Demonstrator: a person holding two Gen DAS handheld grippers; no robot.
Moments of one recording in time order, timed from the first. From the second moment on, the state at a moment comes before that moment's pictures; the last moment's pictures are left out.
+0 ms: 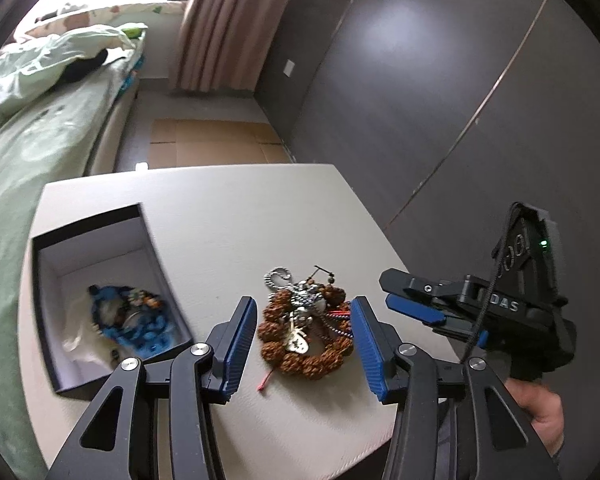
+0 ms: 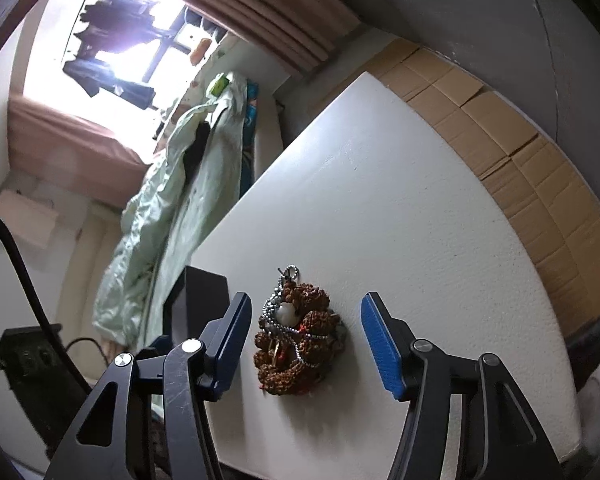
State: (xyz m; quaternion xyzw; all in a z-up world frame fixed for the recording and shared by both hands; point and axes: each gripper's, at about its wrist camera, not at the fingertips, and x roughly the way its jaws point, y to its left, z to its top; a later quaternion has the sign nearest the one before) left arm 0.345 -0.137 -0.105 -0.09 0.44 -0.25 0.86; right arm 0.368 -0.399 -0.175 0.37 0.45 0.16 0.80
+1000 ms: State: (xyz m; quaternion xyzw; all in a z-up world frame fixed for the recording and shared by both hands) left arm 0.397 -0.168 -0.159 -0.12 0.50 -0.25 0.82; right arm 0.379 -0.396 -0.179 0.39 0.46 0.18 0.78
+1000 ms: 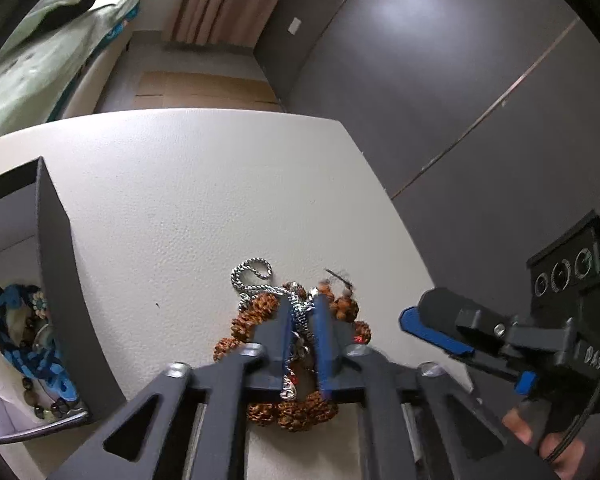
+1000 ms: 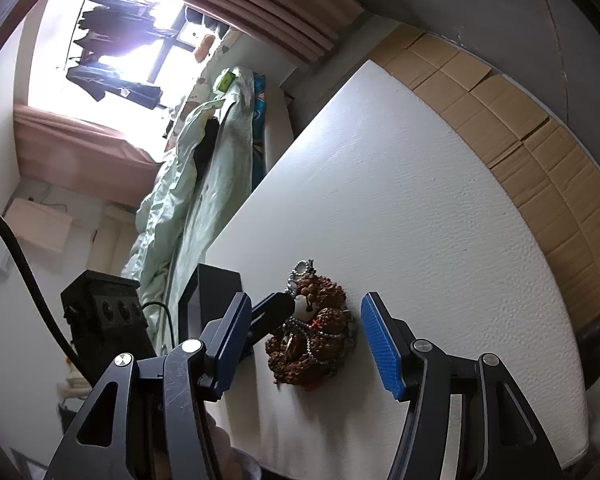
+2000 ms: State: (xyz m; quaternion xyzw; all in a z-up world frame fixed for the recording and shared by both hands) left arm 0.353 -0.148 -0.017 -0.10 0.36 -0.30 0.88; right arm 0.386 -0.385 -0.185 0.38 0.48 0.16 0.78
